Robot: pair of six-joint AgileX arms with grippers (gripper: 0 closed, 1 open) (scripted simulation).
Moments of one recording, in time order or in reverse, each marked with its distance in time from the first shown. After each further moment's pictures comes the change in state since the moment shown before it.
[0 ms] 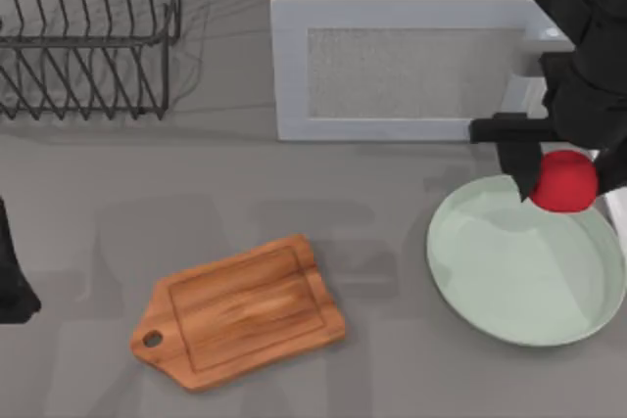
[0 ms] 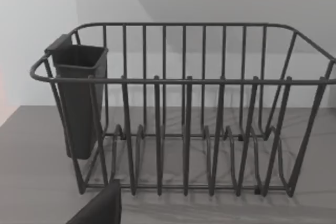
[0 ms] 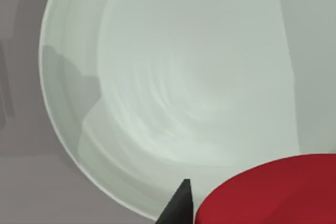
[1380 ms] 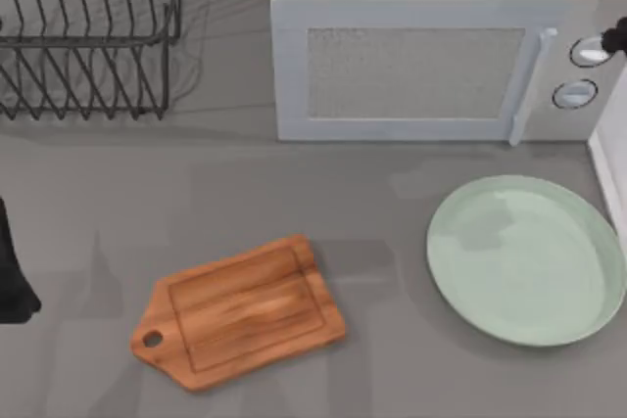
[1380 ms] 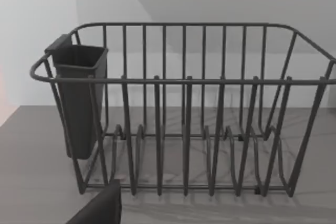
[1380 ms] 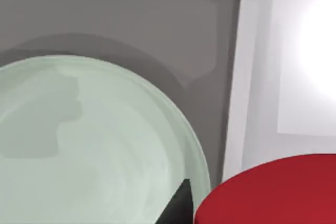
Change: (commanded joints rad) left arm 0.000 0.000 0.000 0.000 0.000 0.000; right arm -0.308 -0.015 0.145 0.042 -0.023 -0.375
